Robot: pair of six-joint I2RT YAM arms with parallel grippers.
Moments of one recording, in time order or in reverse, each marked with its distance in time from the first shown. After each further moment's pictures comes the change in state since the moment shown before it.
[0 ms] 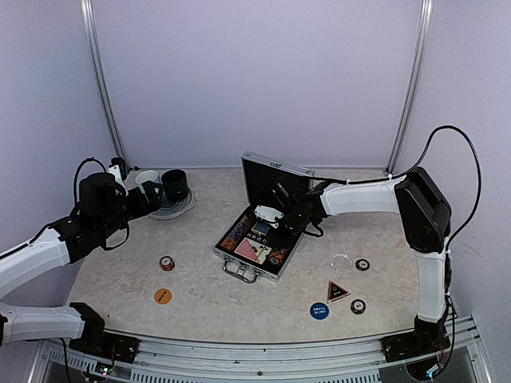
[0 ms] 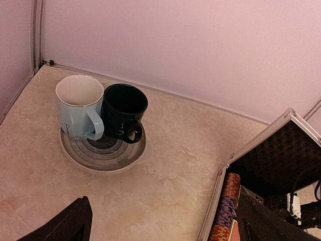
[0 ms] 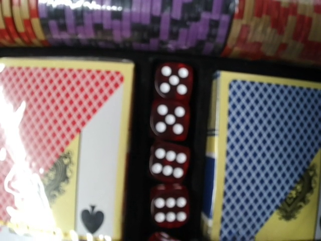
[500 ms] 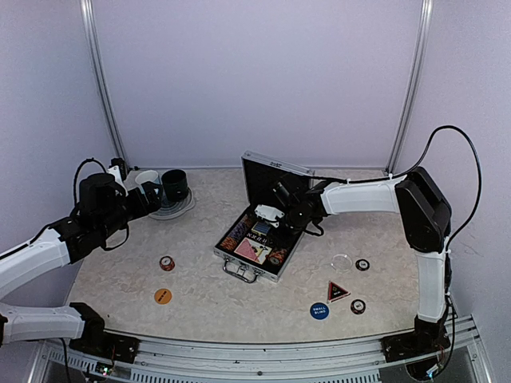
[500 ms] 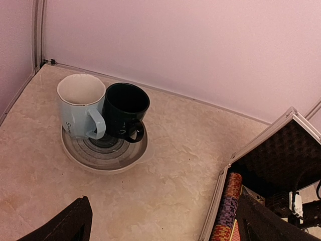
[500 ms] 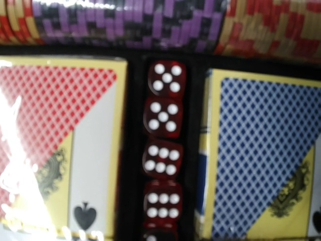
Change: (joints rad) left arm 0.005 -0.001 -0.005 0.000 0.000 0.000; right arm 0.000 0.000 0.006 -0.010 0.002 0.003
